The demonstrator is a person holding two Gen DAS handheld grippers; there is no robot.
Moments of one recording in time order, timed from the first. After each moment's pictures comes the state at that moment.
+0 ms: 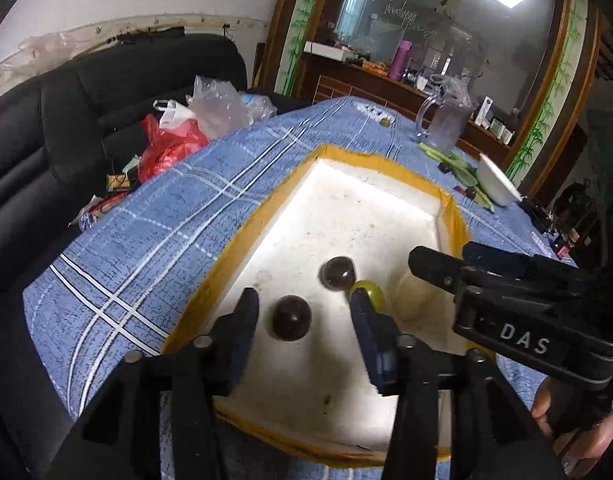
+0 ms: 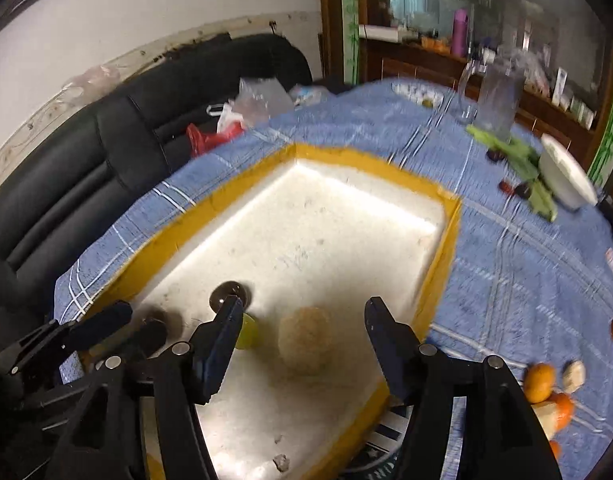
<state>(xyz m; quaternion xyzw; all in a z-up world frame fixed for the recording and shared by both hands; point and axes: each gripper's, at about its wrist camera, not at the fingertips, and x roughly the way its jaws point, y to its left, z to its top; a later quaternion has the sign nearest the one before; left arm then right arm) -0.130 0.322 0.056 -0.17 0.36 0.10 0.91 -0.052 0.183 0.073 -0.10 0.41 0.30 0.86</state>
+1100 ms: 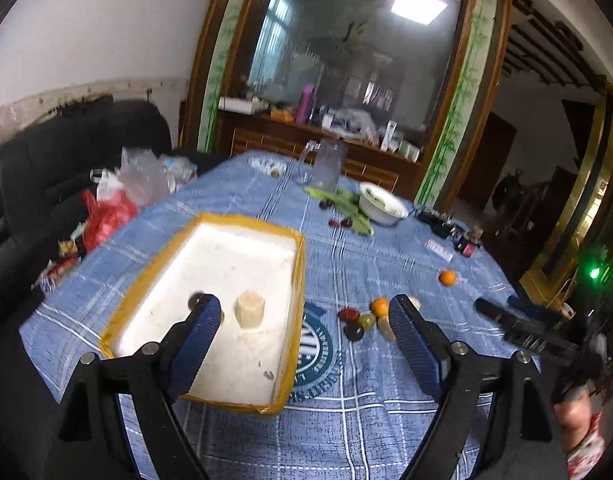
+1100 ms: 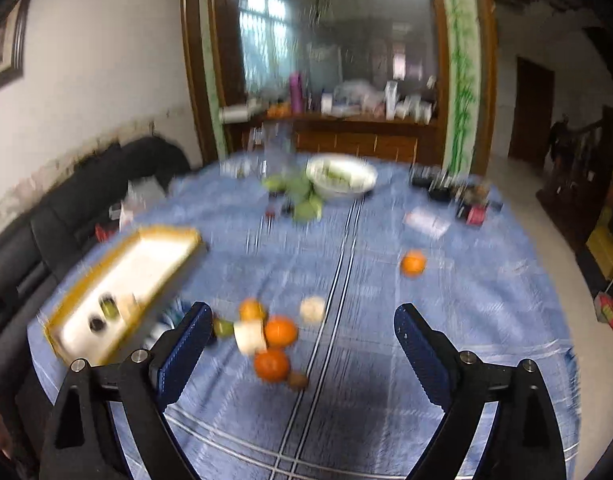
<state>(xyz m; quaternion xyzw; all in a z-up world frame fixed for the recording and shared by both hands) -0.181 0.218 0.147 -0.13 0.28 -0.01 0.95 -0.111 -0.078 0.131 0.00 0.33 0.13 0.94</state>
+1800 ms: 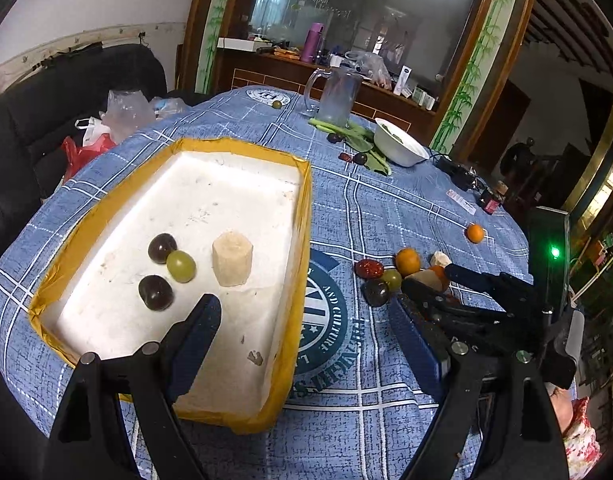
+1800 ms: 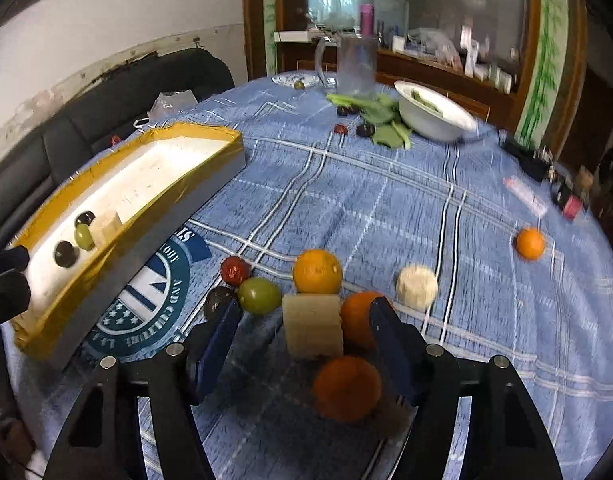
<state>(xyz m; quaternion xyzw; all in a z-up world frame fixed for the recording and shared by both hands) -0.126 0.210 0.077 -0.14 0.37 -0.02 0.92 -0.051 0.008 0.043 -0.09 0.40 0.21 0.89</state>
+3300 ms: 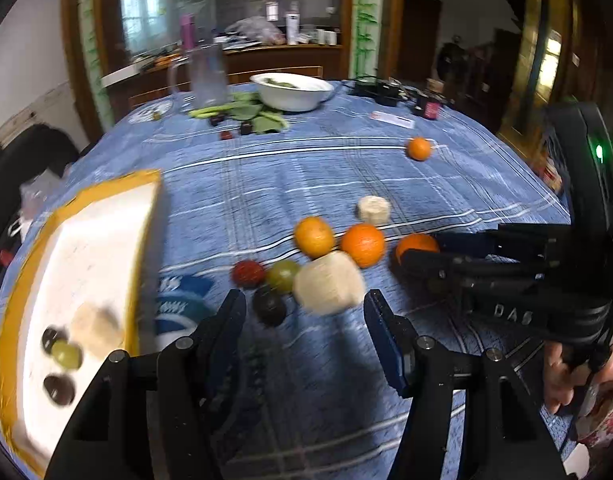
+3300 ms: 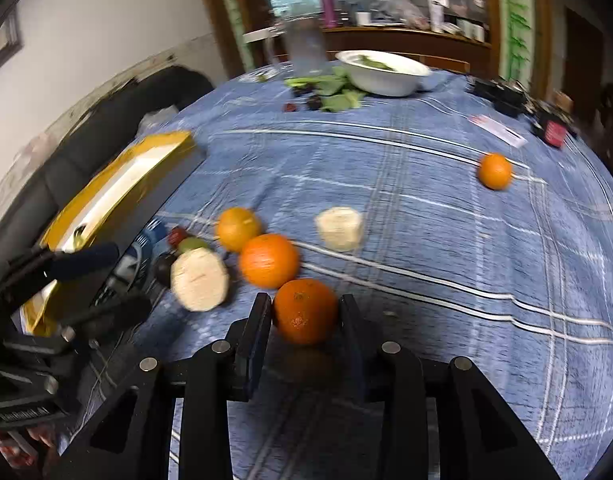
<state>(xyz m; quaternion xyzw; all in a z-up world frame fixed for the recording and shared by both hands) -0.061 0.087 0.048 0.06 0.40 -0.14 0.90 -0.052 -0.082 0.028 0.02 0.44 0.21 0.88</state>
